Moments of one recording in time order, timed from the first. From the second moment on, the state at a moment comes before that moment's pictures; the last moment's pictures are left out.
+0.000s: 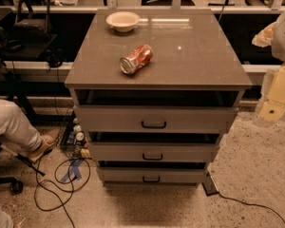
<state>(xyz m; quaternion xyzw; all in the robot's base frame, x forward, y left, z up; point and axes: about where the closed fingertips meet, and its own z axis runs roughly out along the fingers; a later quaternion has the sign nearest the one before) 0.438 -0.217 0.976 -0.60 0.78 -0.03 0.16</state>
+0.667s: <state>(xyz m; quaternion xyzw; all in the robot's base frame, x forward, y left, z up) 0.443 -0.212 0.961 -0.61 0.77 -0.02 0.17</state>
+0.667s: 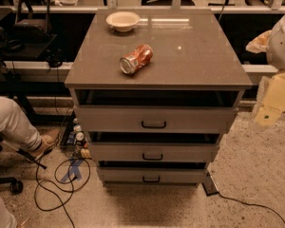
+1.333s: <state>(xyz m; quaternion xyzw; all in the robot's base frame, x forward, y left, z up) 0.496 -0.168 0.814 -0.66 0.72 0.04 0.21</state>
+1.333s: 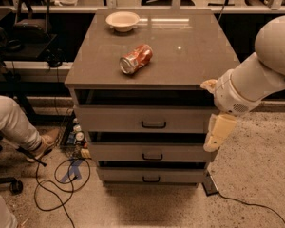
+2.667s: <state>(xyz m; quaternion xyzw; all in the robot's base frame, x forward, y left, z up) 0.549 -0.196 0.701 -0.63 0.76 0.00 0.16</state>
